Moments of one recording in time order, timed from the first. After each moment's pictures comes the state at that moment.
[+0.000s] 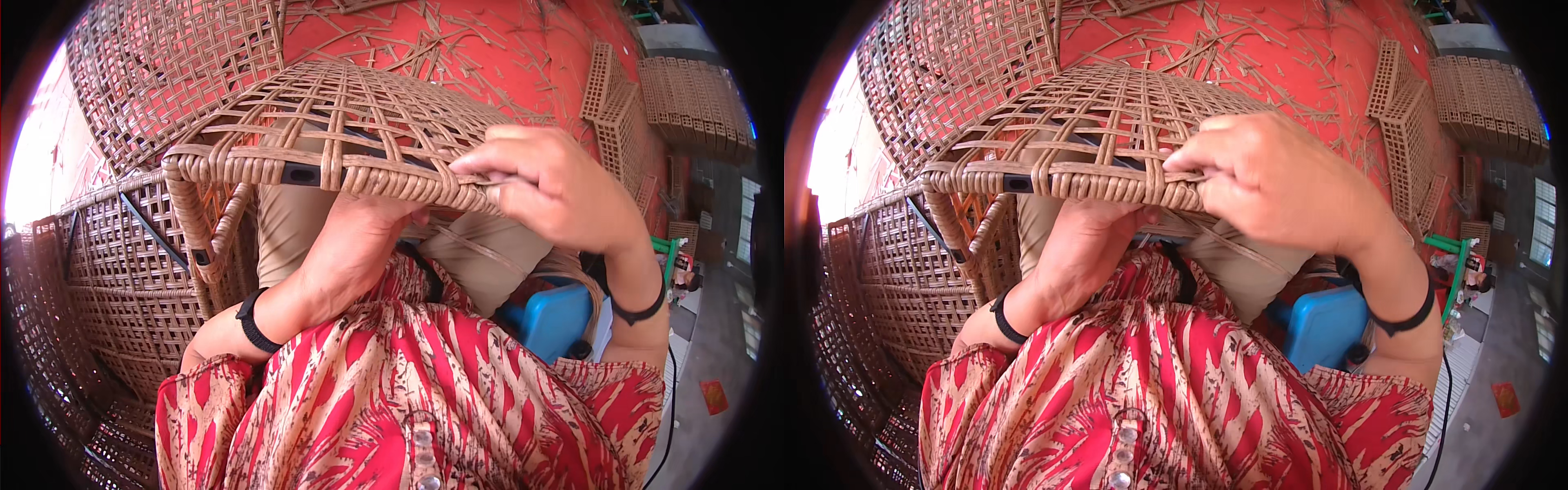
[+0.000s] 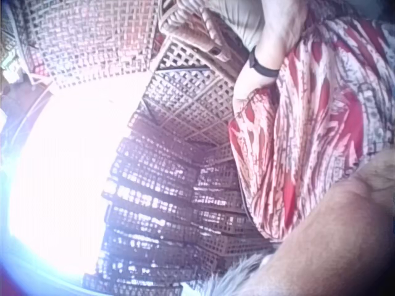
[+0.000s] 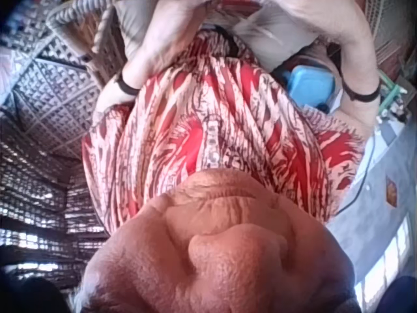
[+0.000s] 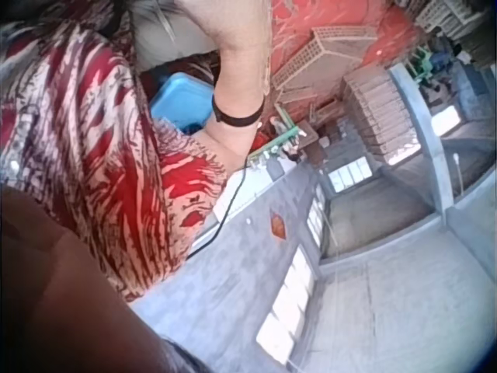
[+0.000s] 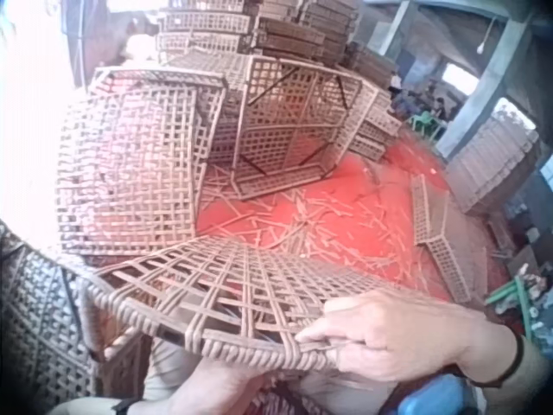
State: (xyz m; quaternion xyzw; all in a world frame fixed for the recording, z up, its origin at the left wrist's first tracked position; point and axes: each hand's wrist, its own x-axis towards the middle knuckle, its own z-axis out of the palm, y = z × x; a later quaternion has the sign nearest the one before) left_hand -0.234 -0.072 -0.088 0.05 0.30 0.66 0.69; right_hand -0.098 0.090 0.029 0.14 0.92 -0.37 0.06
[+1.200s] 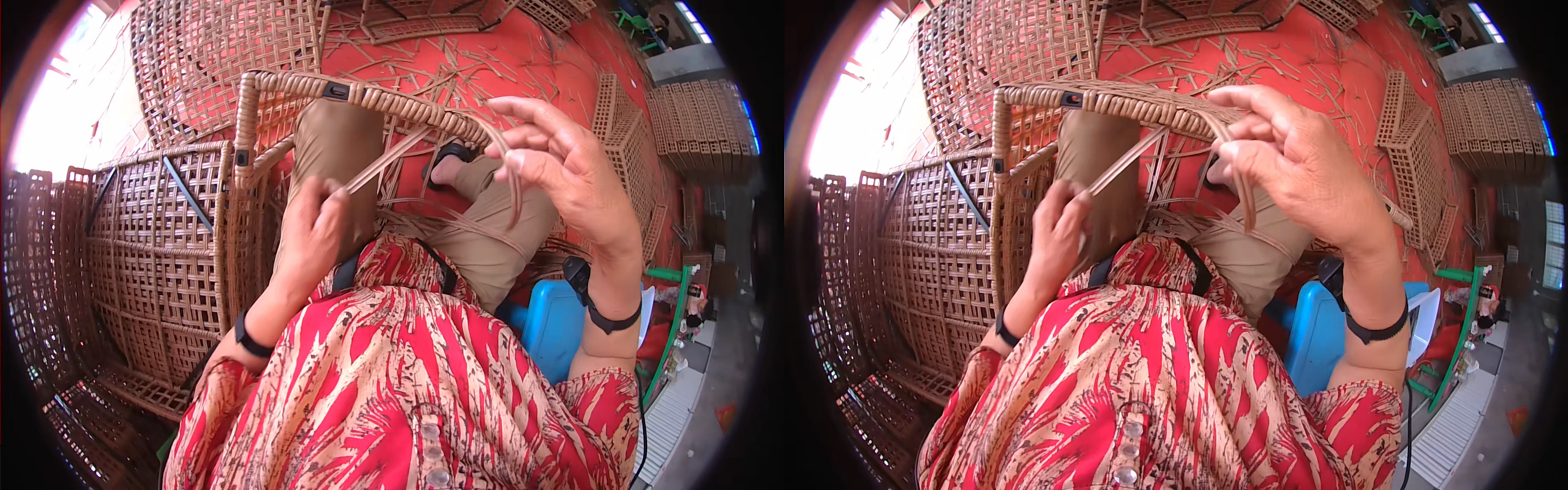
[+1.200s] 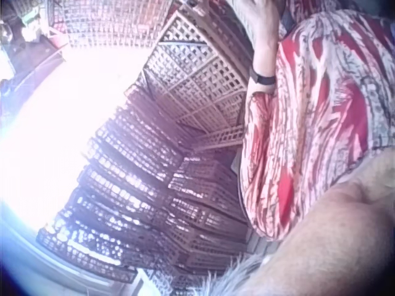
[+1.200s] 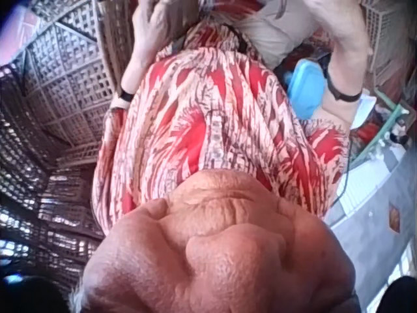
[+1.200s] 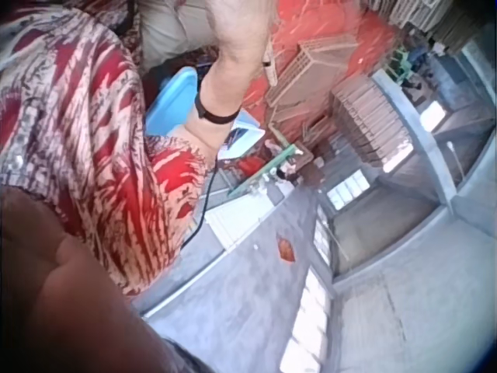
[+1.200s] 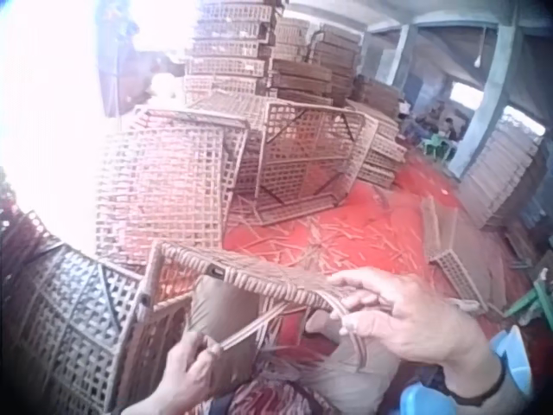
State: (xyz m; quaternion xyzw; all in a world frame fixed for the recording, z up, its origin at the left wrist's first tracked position) left_hand -0.183 -0.269 -0.053 0.33 0.69 0.56 0.32; right_hand 0.010 -0.079 0.114 0.33 0.80 -0.50 -0.07
